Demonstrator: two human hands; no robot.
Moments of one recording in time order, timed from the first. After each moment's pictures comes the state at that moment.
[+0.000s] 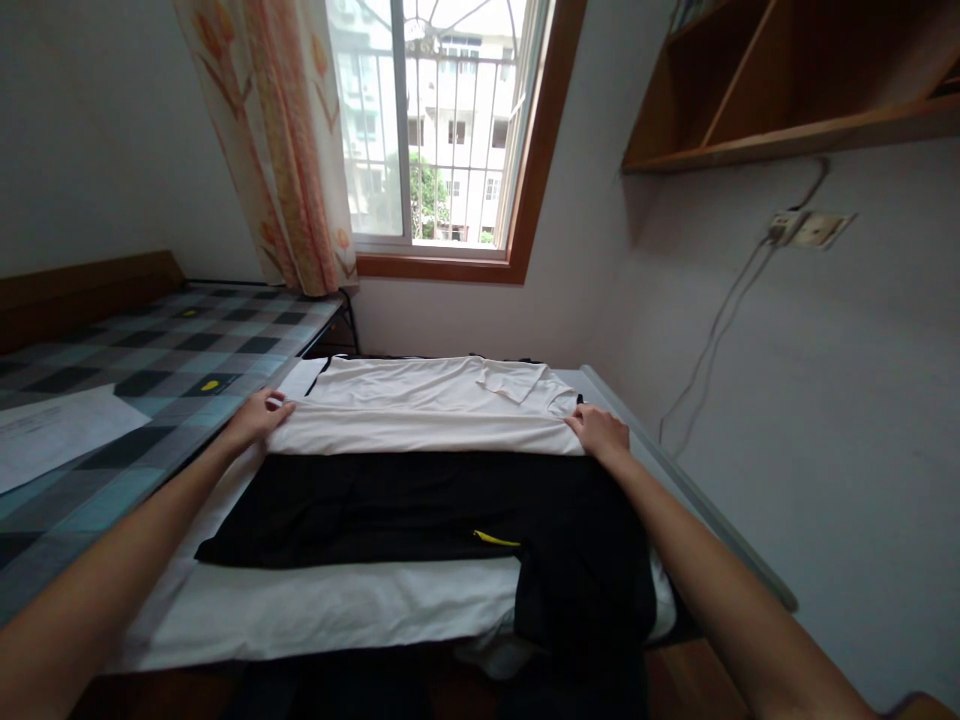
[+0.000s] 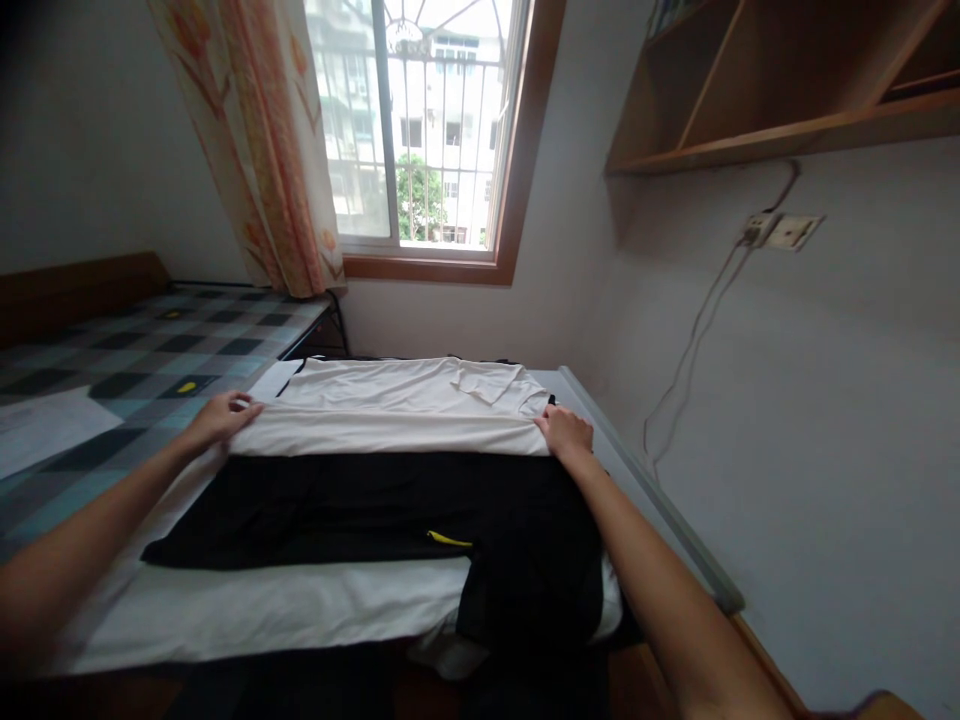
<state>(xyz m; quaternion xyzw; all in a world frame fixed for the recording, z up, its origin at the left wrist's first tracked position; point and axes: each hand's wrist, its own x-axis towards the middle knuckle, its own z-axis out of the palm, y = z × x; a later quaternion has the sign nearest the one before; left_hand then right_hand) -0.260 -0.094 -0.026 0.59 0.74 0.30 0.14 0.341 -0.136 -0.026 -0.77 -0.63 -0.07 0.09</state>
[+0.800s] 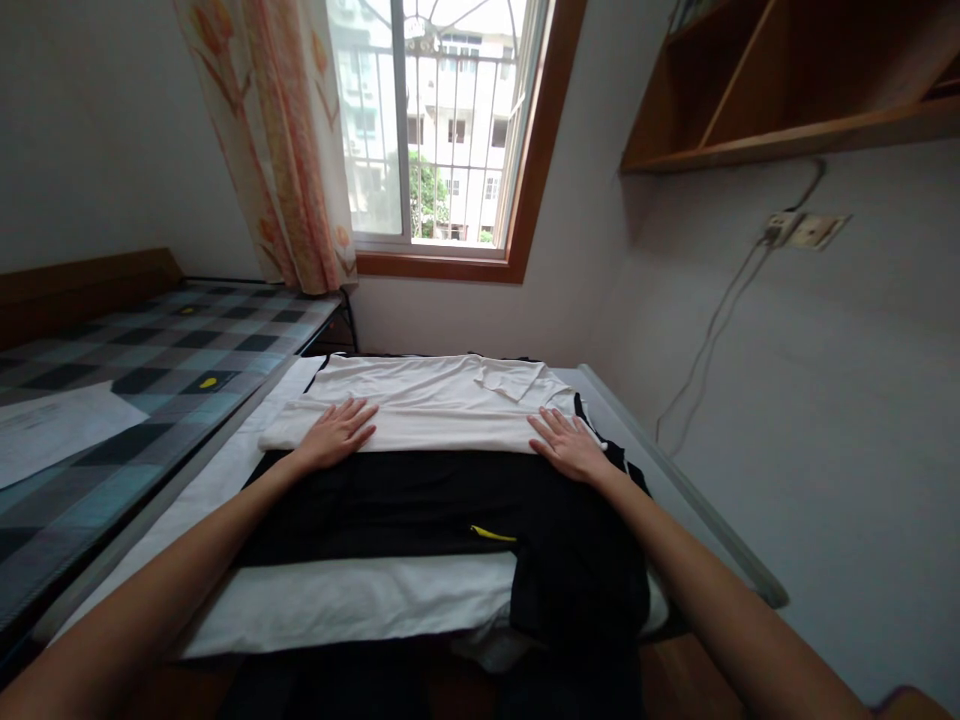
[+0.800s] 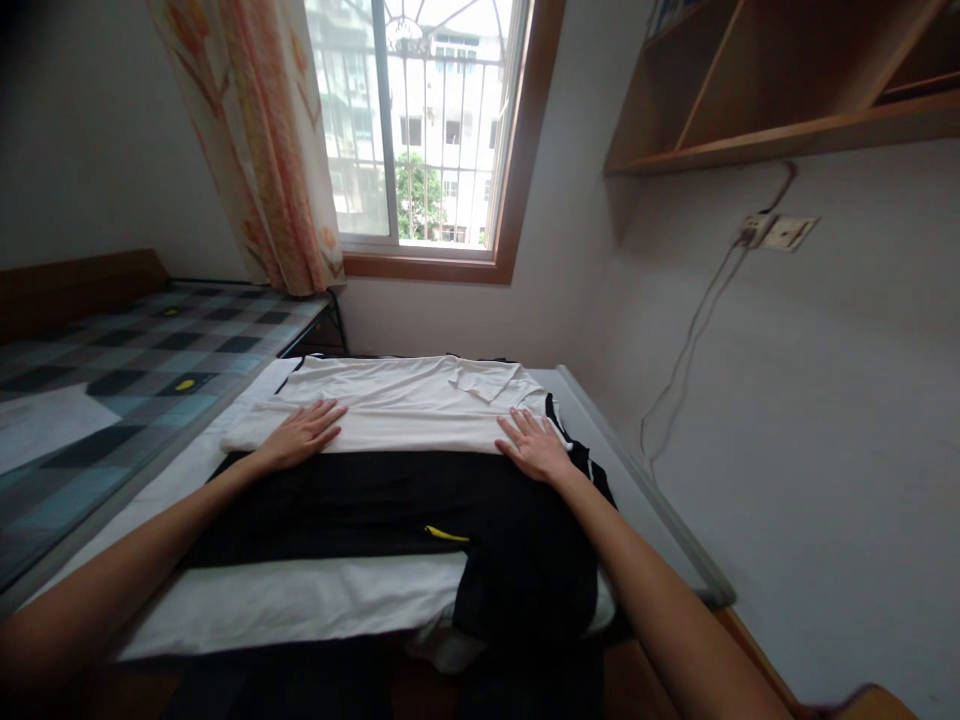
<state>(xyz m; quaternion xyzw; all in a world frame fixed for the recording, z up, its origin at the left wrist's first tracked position) -0.151 -0.115 -0.057 0.83 0.56 0.06 0.04 0.317 -0.151 -0.057 -0.61 -0.79 -0.02 0.00</state>
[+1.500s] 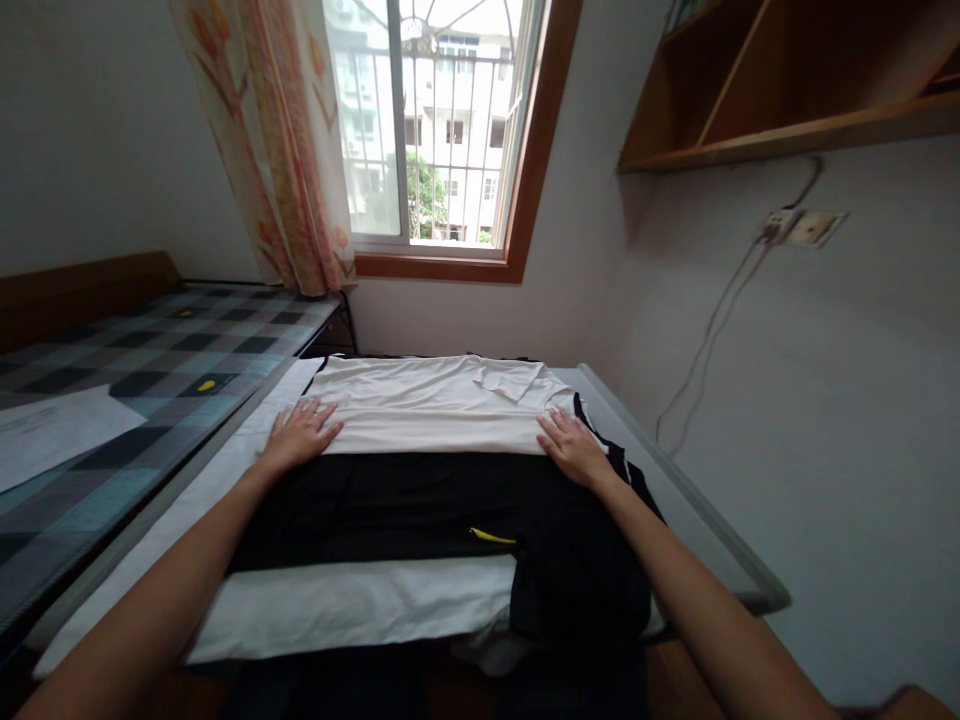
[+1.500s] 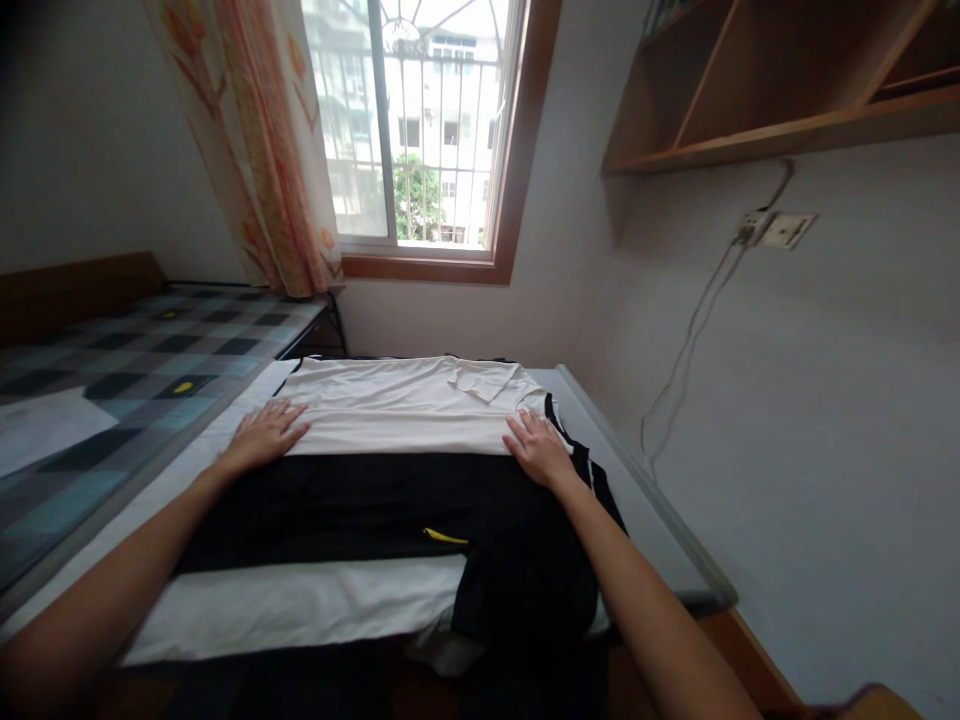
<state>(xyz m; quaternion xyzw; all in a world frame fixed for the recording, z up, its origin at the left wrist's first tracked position) -0.190 -0.114 -0.059 0.71 0.71 0.04 0.00 0.326 -0.155 -0.068 -0.60 -0.78 -0.11 0.11</state>
